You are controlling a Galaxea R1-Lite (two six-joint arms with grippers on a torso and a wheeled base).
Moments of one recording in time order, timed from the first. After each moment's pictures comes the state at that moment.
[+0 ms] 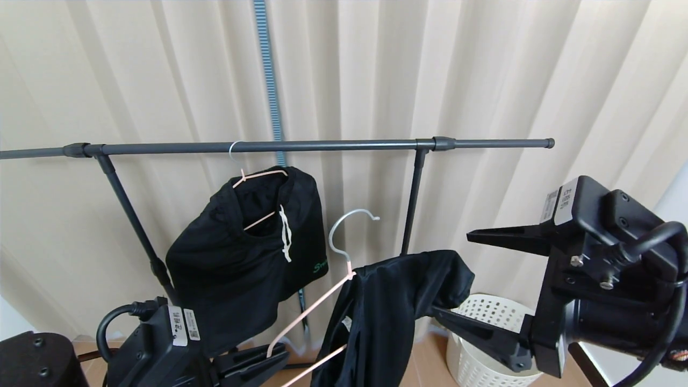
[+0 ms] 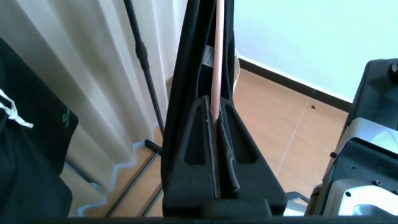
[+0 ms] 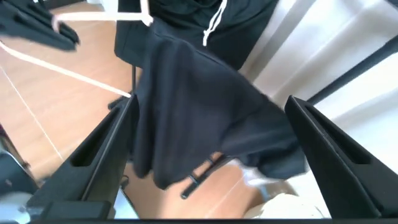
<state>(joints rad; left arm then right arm) -0.70 1.51 -0.01 -1.28 -0.25 0.10 0.80 1.31 -0.76 -0.14 -0.02 -0.27</state>
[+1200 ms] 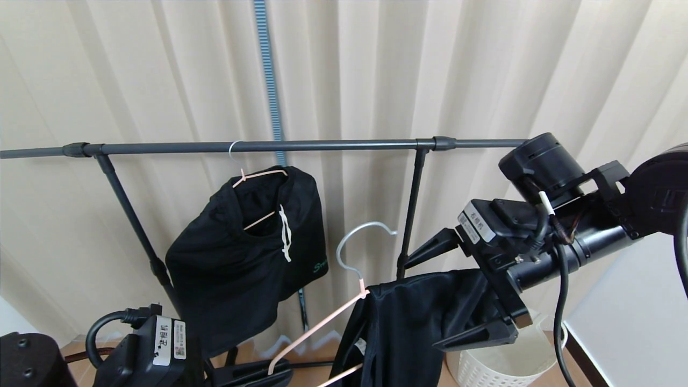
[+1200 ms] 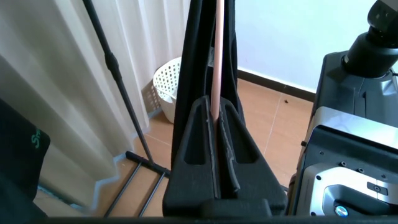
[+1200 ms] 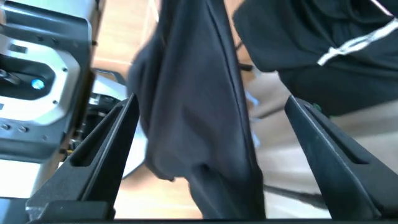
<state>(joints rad) -0.68 1.49 0.00 -1.29 -0.41 0.11 0.48 1.75 -1.28 0.56 0.79 -1.01</state>
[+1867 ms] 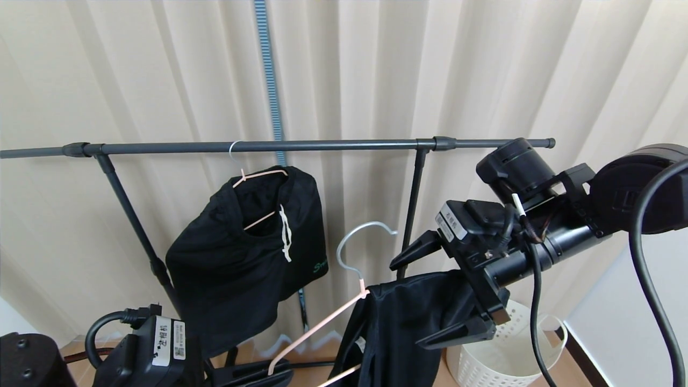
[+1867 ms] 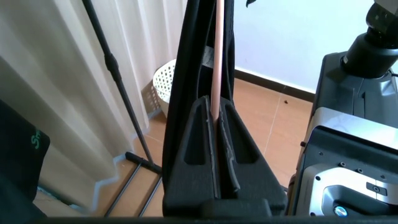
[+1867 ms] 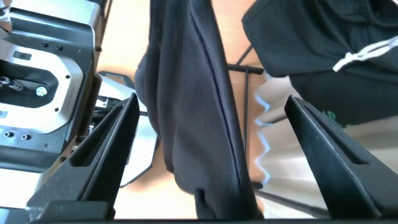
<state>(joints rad) -0.68 1.48 0.00 -1.29 -0.41 0.11 0.51 1.81 -1.33 0.55 0.80 -0.98</state>
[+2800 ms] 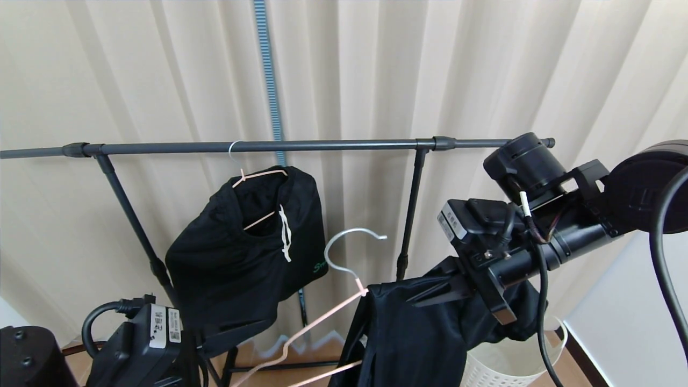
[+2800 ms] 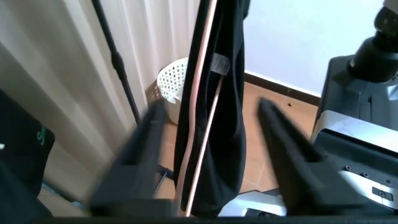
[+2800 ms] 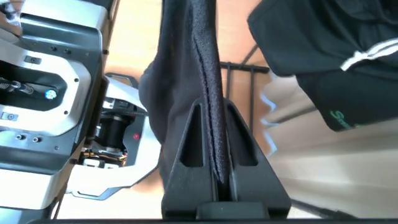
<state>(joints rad) -0.62 1.49 0.00 -1.29 -0.41 0.10 0.51 1.78 -1.32 0.55 0.71 -0.95</state>
